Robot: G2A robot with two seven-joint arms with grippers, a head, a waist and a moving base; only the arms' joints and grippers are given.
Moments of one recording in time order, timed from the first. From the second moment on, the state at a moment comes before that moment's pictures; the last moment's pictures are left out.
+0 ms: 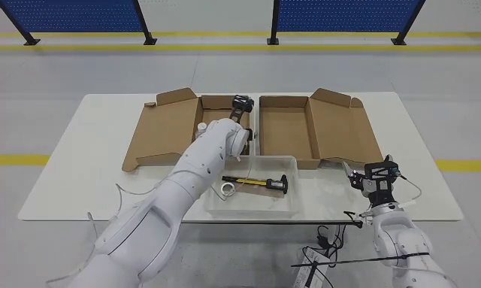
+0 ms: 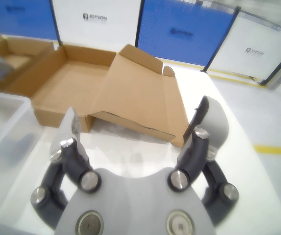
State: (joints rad) left arm 0.51 -1.61 -0.72 -0.64 0.99 0.16 -0.70; right arm -1.73 -1.15 1.60 -1.80 -1.33 0.00 0.00
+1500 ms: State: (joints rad) left arm 1.07 -1.40 -1.15 -1.71 1.76 0.11 -0.67; right arm -1.73 -1.15 1.60 -1.80 -1.33 0.00 0.00
